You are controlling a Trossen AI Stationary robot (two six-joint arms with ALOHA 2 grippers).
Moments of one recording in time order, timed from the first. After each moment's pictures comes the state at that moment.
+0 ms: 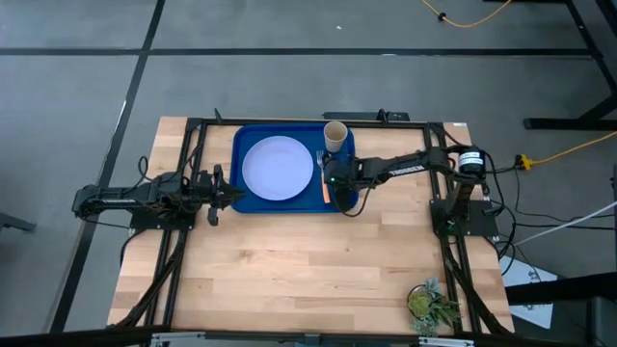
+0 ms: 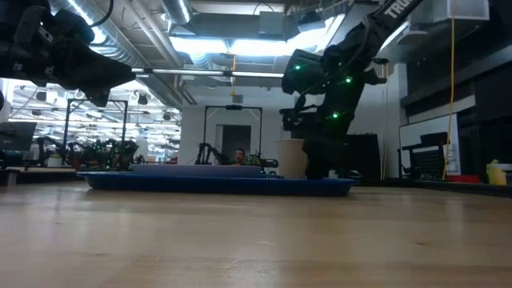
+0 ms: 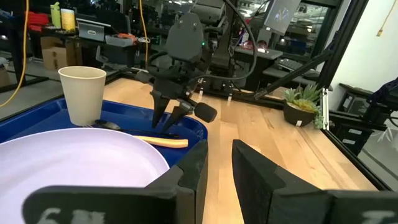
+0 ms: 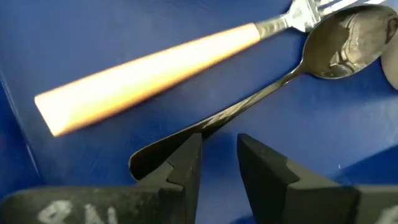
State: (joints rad) left arm 0.05 0.01 0.01 0.02 -0.04 -0.20; right arm -0.18 1.86 1.05 -0.40 0.23 0.02
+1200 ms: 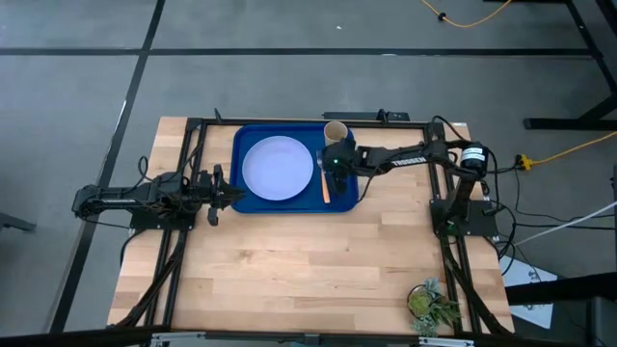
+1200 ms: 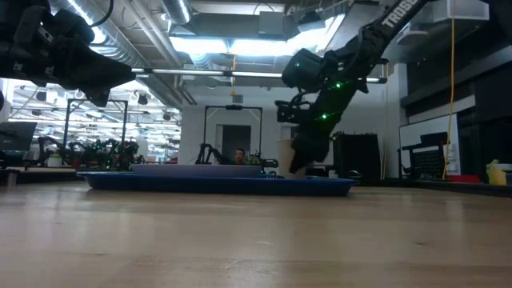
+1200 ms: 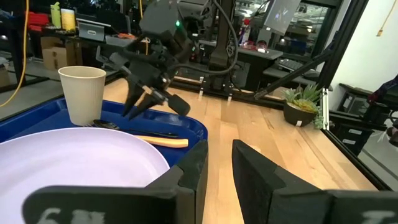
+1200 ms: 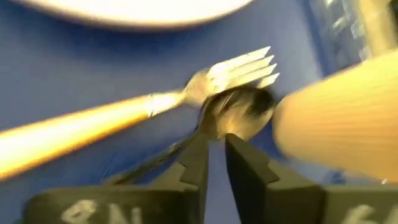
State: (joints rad) left arm 0.05 0.01 0.01 0.02 -0.04 -0.20; right arm -0.30 1.84 1.04 -0.18 0.29 -0.23
